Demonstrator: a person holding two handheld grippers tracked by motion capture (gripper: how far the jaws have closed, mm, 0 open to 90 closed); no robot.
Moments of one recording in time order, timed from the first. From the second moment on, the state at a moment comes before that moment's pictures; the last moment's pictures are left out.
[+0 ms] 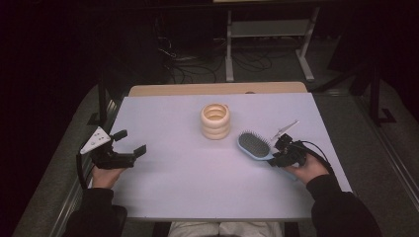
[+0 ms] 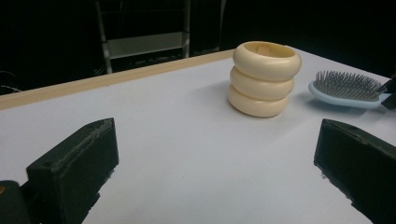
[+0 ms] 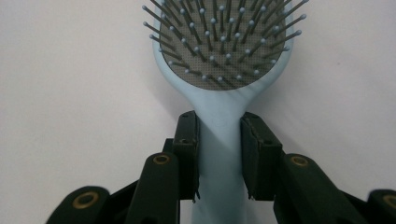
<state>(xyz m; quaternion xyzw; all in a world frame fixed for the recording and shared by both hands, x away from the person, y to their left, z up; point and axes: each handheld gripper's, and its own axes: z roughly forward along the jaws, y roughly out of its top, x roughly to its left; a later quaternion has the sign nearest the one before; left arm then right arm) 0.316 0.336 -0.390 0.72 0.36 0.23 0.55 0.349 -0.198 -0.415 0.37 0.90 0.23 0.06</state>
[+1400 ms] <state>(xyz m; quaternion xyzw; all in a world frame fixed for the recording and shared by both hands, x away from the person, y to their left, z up) 0.310 0.331 -0.385 0.71 0.37 0.21 0.55 0.356 -0.186 -0.333 0.32 0.89 0.31 0.12</state>
